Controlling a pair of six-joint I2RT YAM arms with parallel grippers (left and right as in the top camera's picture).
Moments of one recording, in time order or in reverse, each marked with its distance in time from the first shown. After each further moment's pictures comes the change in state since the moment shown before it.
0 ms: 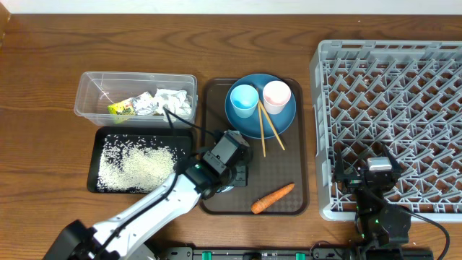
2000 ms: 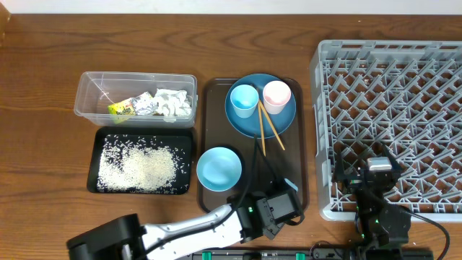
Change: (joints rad) left arm -0.497 0.168 0.070 0.003 -0.149 0.185; right arm 0.000 0.000 0.000 0.000 0.000 0.000
